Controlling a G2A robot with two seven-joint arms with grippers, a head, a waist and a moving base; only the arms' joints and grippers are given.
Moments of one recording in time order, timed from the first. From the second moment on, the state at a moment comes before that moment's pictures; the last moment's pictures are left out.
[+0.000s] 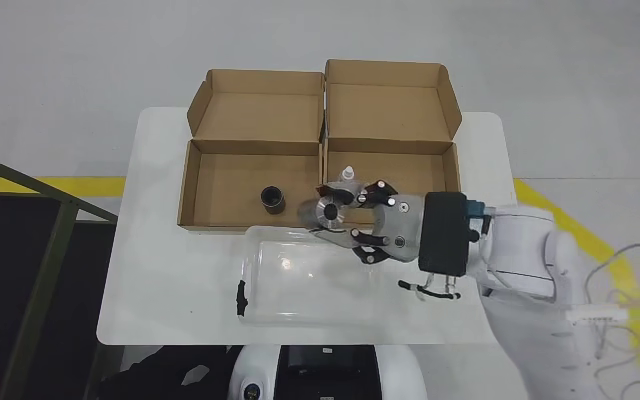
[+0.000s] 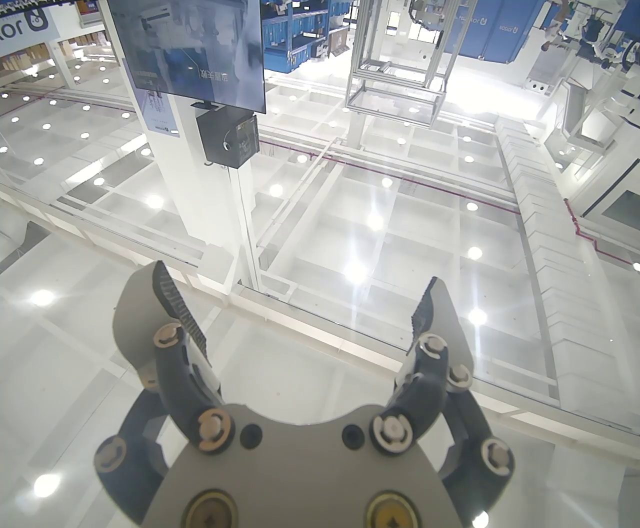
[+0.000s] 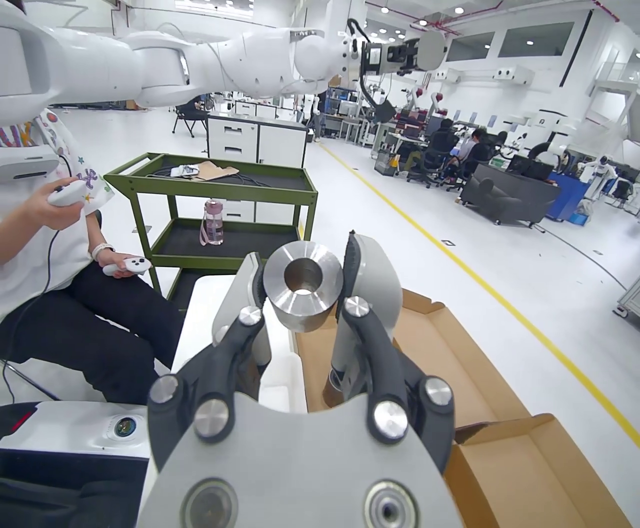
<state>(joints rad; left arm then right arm) -0.39 -0.34 -0.21 -1.15 3.07 0.45 0.08 -1.08 -1.22 1.28 -2.12 -0.73 -0.86 0.44</state>
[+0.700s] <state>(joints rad) -0.39 -0.34 -0.21 -1.15 3.07 0.45 0.08 -1.03 -1.20 1.23 -2.09 -0.75 -0.87 0.45</state>
